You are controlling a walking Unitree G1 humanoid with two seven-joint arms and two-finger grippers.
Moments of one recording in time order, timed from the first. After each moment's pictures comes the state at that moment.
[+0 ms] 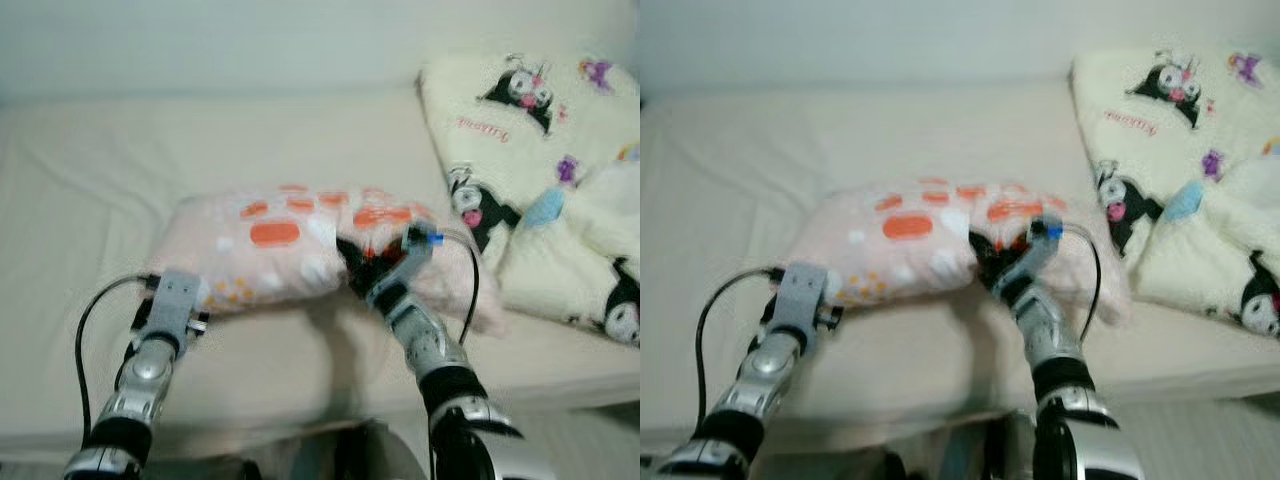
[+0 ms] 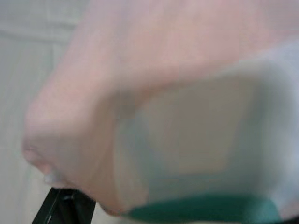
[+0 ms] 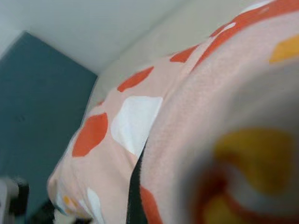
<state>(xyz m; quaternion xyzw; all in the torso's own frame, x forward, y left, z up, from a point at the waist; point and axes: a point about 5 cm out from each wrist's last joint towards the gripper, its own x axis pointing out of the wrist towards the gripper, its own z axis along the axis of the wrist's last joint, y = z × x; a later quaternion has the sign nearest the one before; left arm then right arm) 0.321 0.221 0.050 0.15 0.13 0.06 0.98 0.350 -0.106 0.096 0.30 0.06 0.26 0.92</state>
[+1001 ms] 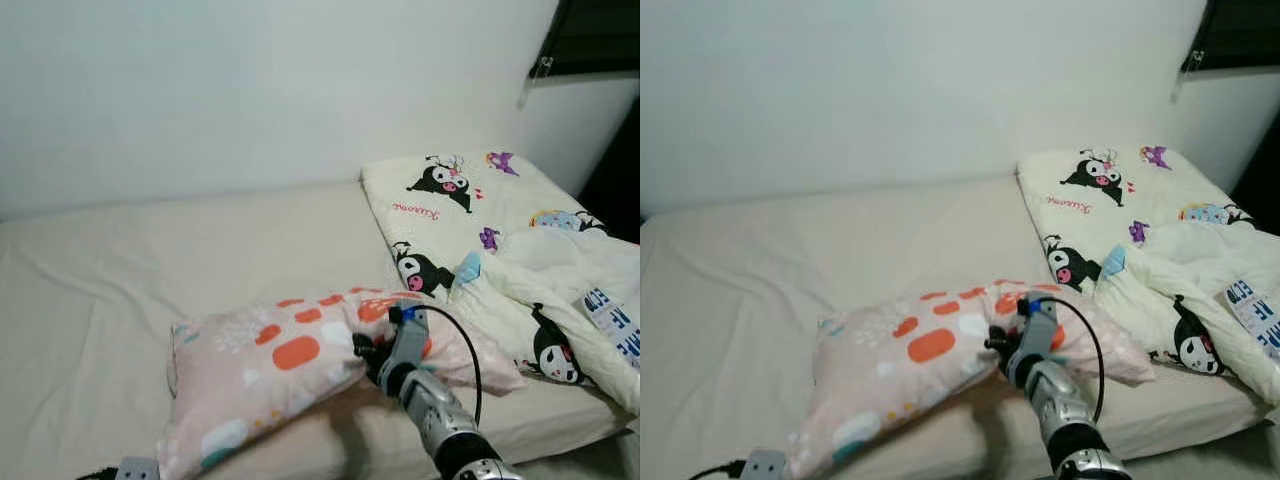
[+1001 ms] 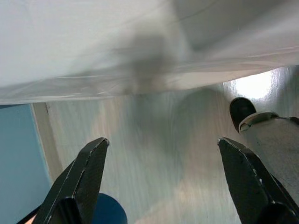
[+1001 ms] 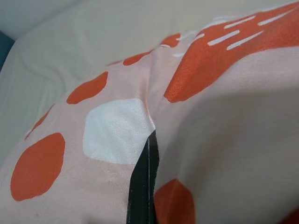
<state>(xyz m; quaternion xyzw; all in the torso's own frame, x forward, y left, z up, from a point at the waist) 0.144 0.248 -0.088 0.12 0.50 0.11 0.85 0.307 -0.140 0.017 0.17 0.21 0.15 0.95</state>
